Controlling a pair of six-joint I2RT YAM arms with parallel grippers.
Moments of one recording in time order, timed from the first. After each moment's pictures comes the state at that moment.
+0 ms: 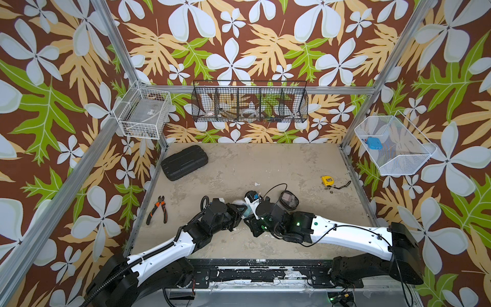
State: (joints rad) left arm -0.74 1.02 0.42 0.15 0.08 -1.69; right arm 1.15 1.39 1.00 -0.35 0.14 0.53
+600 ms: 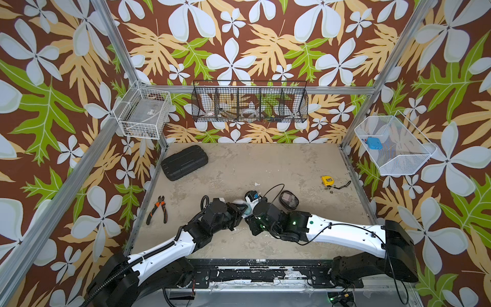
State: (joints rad) left arm -0.74 1.02 0.42 0.17 0.09 -1.72; right arm 1.14 1.43 1.01 -0.36 0.18 0.57
